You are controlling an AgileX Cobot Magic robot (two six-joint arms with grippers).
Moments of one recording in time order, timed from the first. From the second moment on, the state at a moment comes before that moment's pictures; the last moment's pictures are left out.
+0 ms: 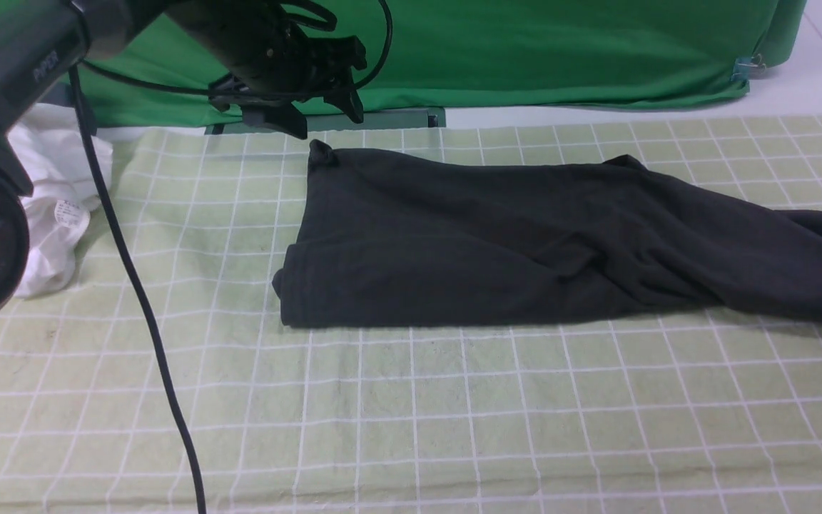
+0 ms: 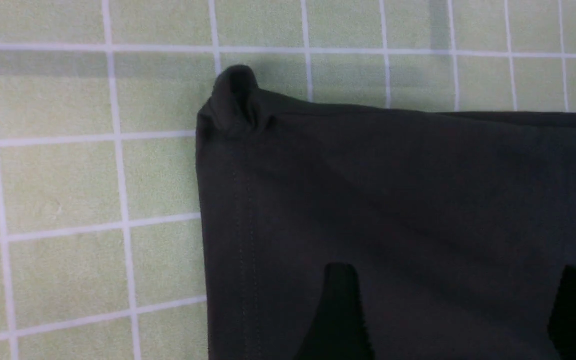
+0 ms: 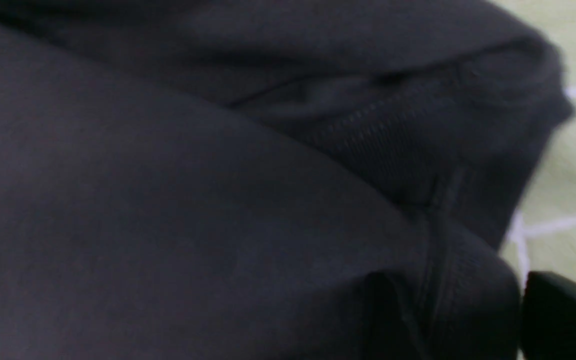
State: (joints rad) right arm -0.41 2.00 -1.42 0.21 0.89 -0.26; left arm -0.15 2.20 -2.06 -0.34 1.02 -0.08
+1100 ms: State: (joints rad) right arm -0.41 2.10 -1.74 0.15 0.89 -0.34; left arm -0.15 2.20 -2.06 -0.36 1.01 -0.05
